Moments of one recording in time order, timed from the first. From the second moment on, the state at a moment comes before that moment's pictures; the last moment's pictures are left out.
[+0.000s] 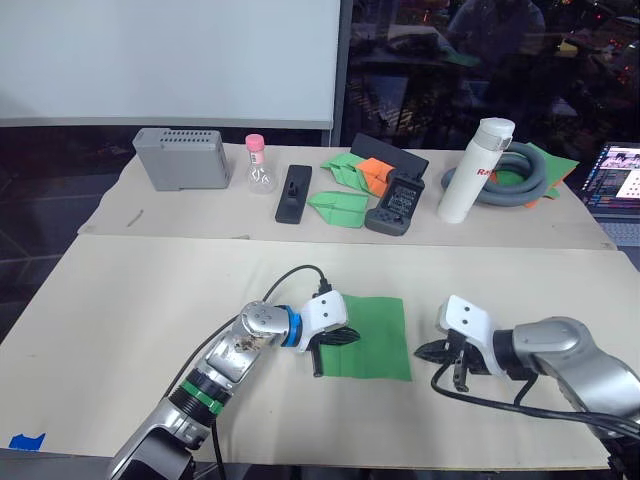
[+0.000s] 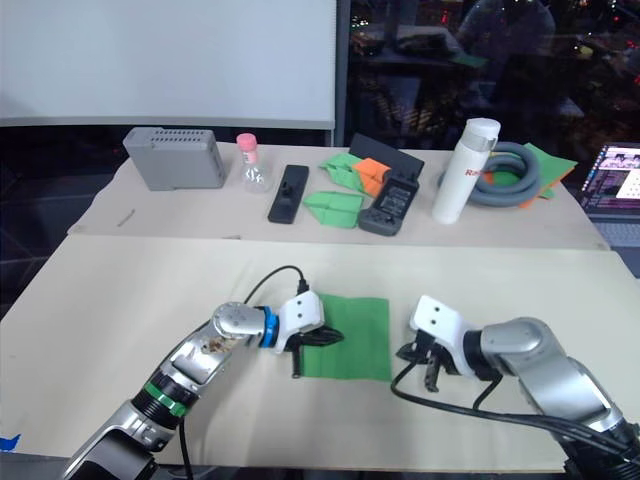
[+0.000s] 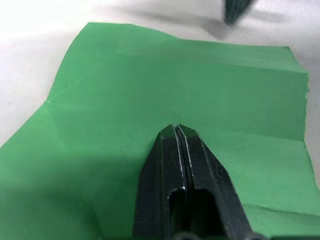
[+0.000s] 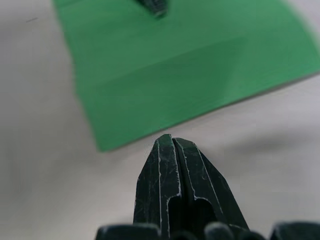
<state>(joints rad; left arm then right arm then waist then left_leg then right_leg) -0.49 0.37 -0.45 0.06 -0.05 0.34 -0.97 -0.14 -0.92 0.13 -0.42 0.24 0.68 1.02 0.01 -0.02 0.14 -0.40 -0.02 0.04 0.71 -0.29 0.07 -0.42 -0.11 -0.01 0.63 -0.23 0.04</state>
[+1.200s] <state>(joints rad) -0.47 0.37 -0.43 0.03 -0.05 0.40 -0.94 -0.39 -0.65 0.23 -0.16 0.23 0.49 1.07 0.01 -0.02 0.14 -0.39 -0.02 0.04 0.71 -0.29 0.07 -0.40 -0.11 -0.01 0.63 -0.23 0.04</state>
